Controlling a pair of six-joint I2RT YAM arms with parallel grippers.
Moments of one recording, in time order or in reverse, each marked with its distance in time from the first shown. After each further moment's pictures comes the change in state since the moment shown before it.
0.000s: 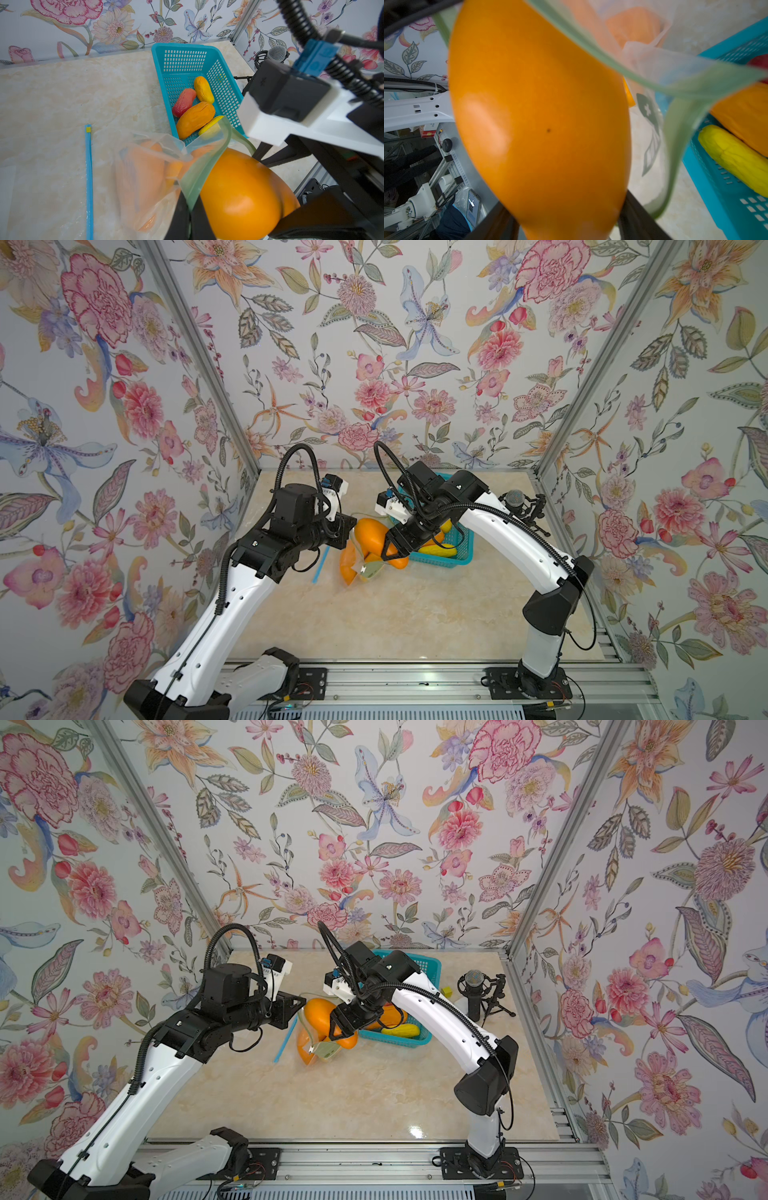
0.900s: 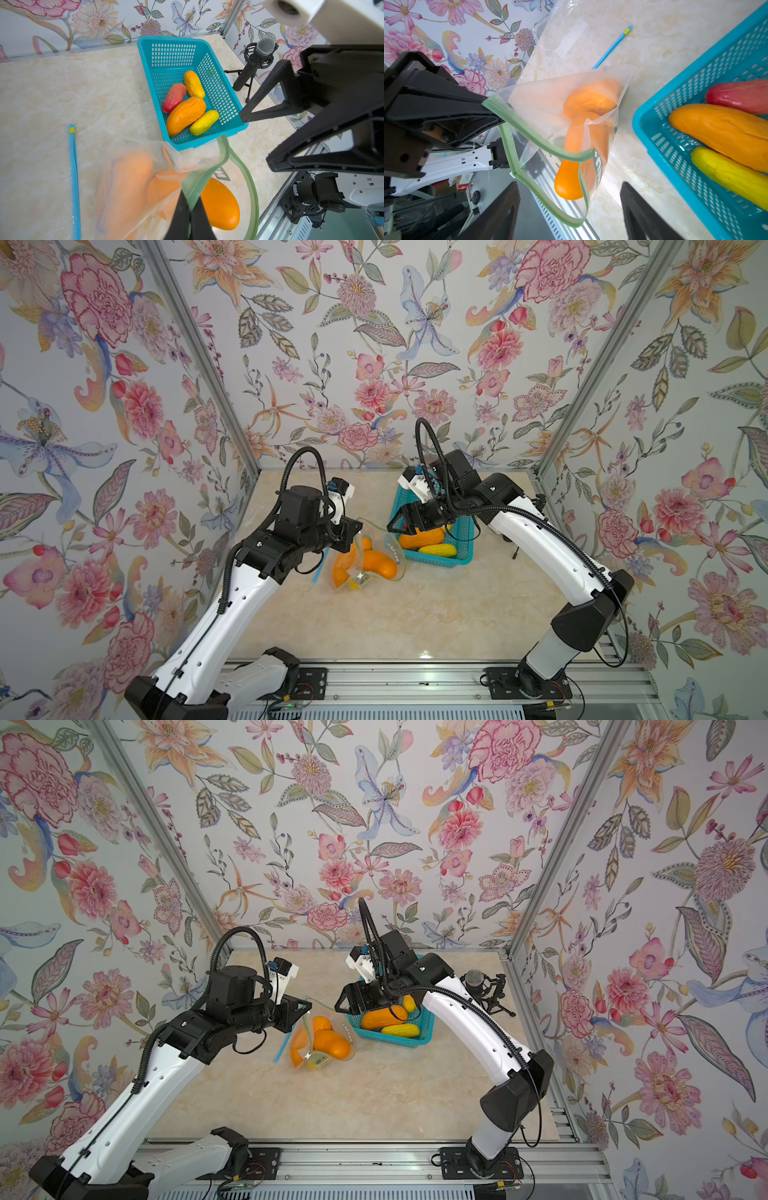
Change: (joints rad) left arm -0.023 0.005 -0.014 0.004 0.030 0.000; right arm -0.100 -0.216 -0.245 0.346 -0.003 0.164
